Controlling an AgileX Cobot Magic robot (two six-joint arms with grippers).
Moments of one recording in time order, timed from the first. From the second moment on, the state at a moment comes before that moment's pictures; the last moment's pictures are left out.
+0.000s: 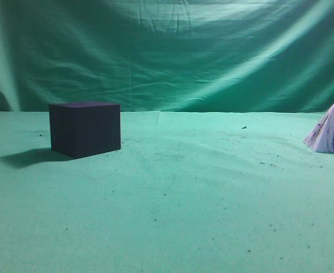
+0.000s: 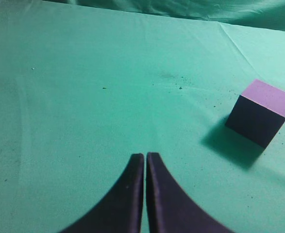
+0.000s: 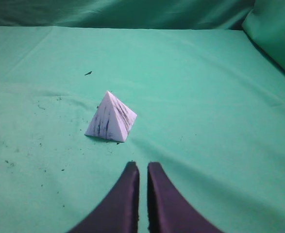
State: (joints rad) left arm 0.00 -0.02 0.02 -0.23 0.36 0.08; right arm 0.08 -0.01 0.03 0.11 0.38 -0.12
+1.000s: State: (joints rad) left arm 0.00 -0.02 0.02 -0.23 0.36 0.08; right arm 0.08 0.26 -0.40 0.19 0.25 -0.17
